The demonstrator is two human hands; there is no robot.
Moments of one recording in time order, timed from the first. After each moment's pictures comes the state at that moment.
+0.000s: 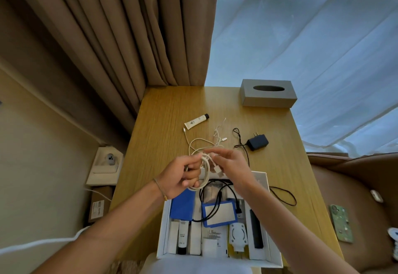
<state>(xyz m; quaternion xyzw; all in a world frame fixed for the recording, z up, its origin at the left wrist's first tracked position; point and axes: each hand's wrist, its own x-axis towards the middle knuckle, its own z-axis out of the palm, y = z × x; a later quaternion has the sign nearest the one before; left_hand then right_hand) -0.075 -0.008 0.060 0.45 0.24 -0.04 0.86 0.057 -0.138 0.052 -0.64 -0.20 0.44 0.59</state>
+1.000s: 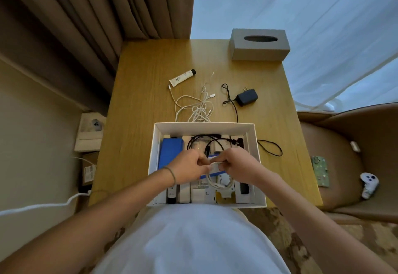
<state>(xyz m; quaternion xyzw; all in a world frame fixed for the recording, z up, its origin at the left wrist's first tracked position) -0.090 -0.089 -0.007 0.83 0.23 -0.20 0.46 0.039 -0.231 -0.010 -0.79 -0.49 0.34 0.12</state>
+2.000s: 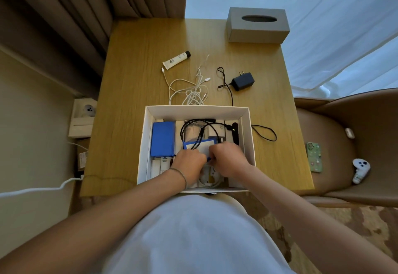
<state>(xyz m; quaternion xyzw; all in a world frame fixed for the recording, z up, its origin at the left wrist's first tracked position) -0.088 -0.137 -0.049 0.95 0.11 -0.27 0.05 0.013 -0.240 -0.040 -0.83 -0.49 0.25 0.00</state>
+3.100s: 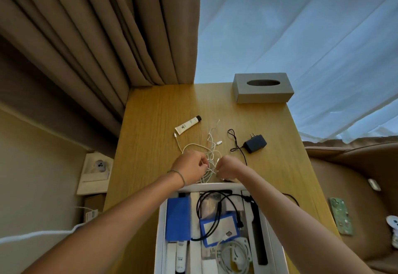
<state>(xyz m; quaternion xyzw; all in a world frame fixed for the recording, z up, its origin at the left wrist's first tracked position) 0.016 0.023 0.003 0.91 0.25 -0.11 0.32 0.141 -0.085 -0.041 -0.84 -0.34 0.41 0.02</state>
